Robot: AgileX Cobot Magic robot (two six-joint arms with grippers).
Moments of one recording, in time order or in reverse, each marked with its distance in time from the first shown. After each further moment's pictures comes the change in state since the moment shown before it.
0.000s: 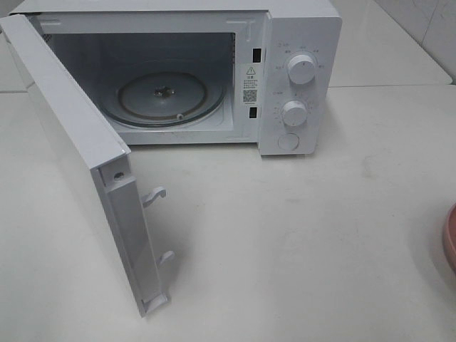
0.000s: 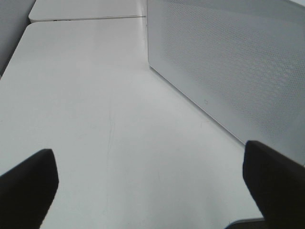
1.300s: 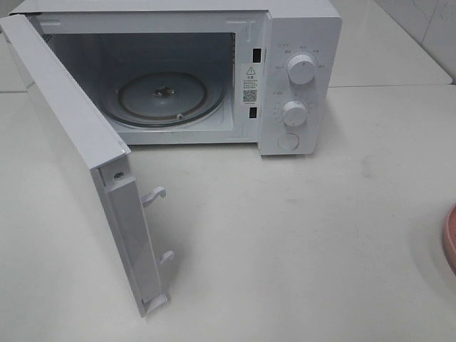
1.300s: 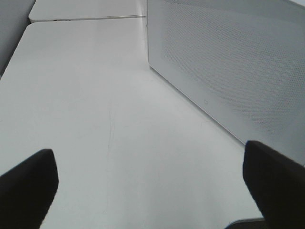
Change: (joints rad) left arm 0.000 0.000 0.000 0.000 0.000 0.000; right arm -0.403 -0.659 0.157 0.100 0.061 -0.058
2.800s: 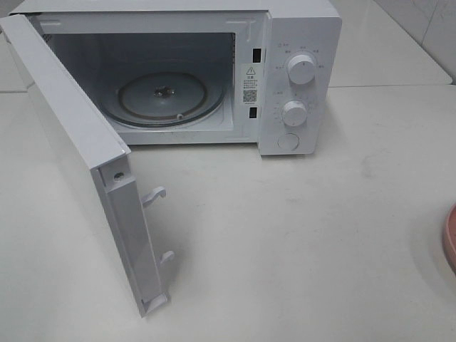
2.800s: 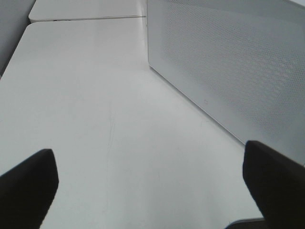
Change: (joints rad) left arm 0.000 0.000 0.000 0.000 0.000 0.000; right arm -0.090 -0.096 0.029 0.029 -0.063 -0.025
